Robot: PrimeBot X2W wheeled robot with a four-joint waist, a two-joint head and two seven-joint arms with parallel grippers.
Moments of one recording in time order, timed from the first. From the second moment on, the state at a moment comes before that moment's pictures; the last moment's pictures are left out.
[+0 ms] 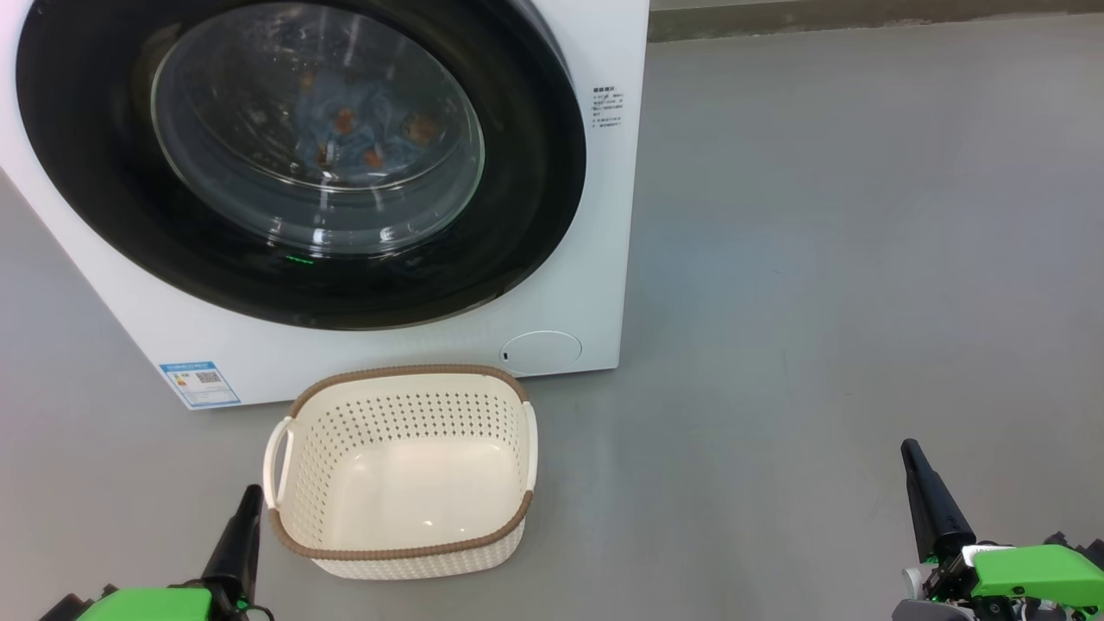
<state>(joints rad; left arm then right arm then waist) -0.07 0.03 0.08 0.26 -1.60 -0.12 0.11 -0.07 -0.05 -0.14 0.27 1.60 0.13 0.11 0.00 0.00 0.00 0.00</state>
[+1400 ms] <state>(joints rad) -0.07 0.03 0.08 0.26 -1.60 -0.12 0.11 -0.07 -0.05 -0.14 0.27 1.60 0.13 0.11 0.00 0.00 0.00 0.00</state>
